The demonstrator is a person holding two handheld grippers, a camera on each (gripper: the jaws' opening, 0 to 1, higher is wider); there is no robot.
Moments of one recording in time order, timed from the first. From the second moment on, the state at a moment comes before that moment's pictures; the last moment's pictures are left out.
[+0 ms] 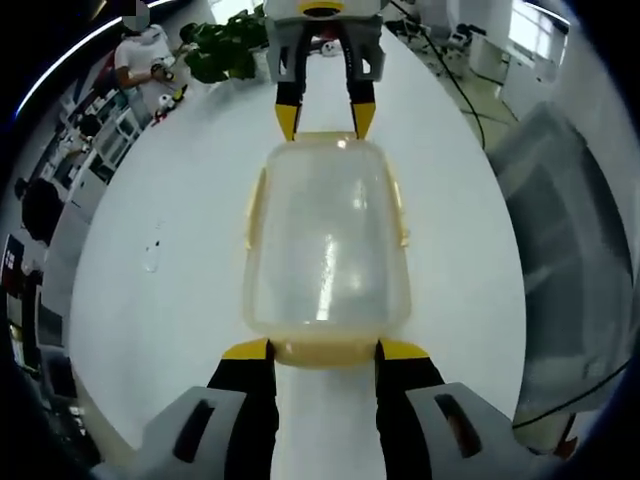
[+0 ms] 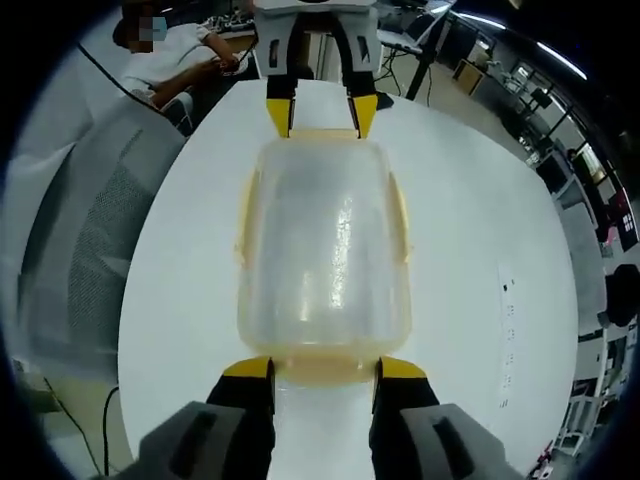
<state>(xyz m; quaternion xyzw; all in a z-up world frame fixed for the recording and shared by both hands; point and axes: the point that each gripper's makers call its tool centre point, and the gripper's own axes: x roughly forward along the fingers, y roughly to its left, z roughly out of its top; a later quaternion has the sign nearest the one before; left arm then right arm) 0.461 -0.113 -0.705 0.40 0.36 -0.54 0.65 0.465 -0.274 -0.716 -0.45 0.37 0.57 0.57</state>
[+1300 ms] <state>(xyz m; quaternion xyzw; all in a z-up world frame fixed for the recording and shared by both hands) 0.466 -0.145 -0.726 0.38 0.37 -0.56 0.64 0.470 -0.307 -0.738 -0.43 0.40 0.59 0.56</state>
